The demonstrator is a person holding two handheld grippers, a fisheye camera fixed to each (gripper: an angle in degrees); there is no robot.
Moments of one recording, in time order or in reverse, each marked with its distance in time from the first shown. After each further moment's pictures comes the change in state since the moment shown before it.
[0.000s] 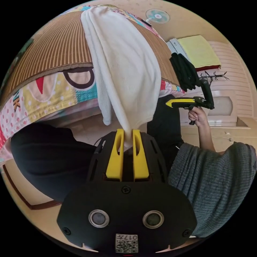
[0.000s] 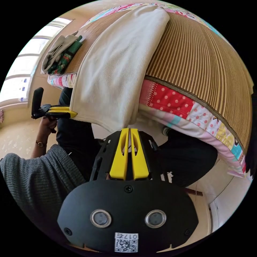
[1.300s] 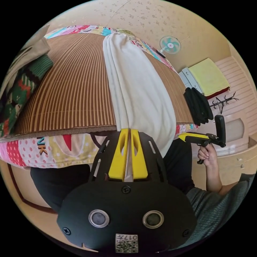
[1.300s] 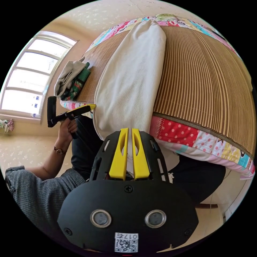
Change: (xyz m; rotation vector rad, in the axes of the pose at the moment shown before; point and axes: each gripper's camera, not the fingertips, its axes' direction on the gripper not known) left arm 0.004 -0.085 -0.017 0.307 -0.197 -0.072; right arm -0.013 -0.026 -0.011 0.232 -0.193 0.031
